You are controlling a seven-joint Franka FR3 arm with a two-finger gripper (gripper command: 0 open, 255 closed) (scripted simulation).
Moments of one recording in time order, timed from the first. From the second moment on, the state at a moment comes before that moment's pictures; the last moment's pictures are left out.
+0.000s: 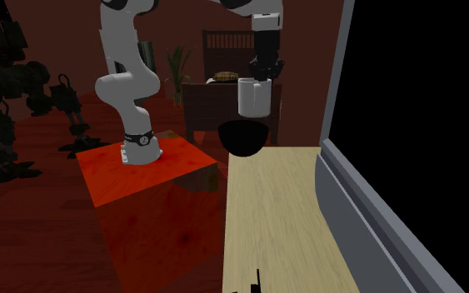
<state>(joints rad) 0.17 -0.01 0.35 -1.84 -0.07 1.89 0.60</state>
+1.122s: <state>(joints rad) 0.21 -0.15 0.39 -2.12 -0.02 2.03 0.67</state>
